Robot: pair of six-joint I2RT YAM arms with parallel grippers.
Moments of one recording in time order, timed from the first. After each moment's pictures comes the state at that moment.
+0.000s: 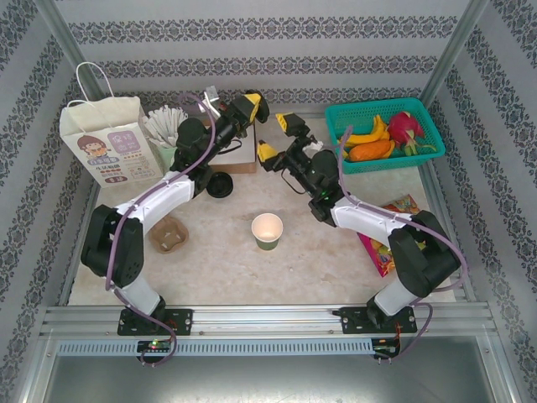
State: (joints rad) left arm -0.39 1.67 1.22 0.79 0.33 -1.45; right arm 0.60 1.58 0.95 0.90 -0.04 2.05
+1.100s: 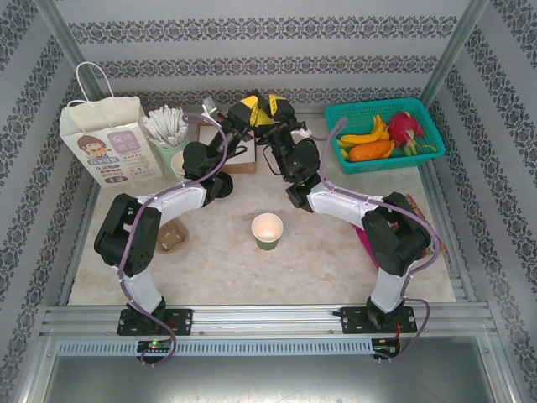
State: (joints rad) left arm -0.43 1.77 1.12 1.25 0.22 -1.56; right arm 0.66 1.80 1.19 1.07 0.26 2.10
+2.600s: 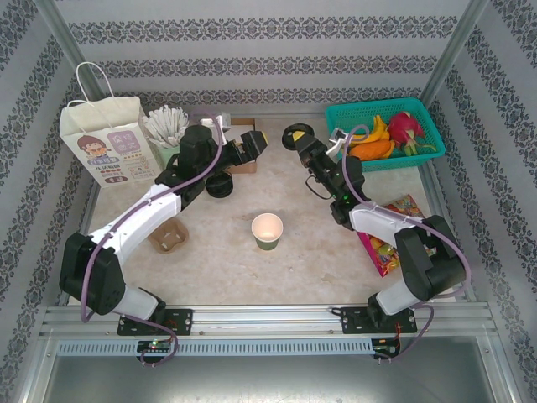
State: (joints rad) left arm -0.44 1.45 1.17 0.03 0.32 -0.76; right arm 0.39 1.53 0.76 0.93 -0.24 1.21
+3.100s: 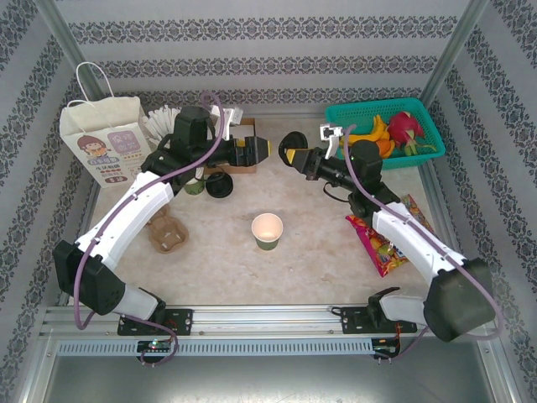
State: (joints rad) left arm -0.43 1.46 1.43 -0.41 0.55 -0.45; right arm 0.36 1.25 0.90 0.25 -0.63 0.58
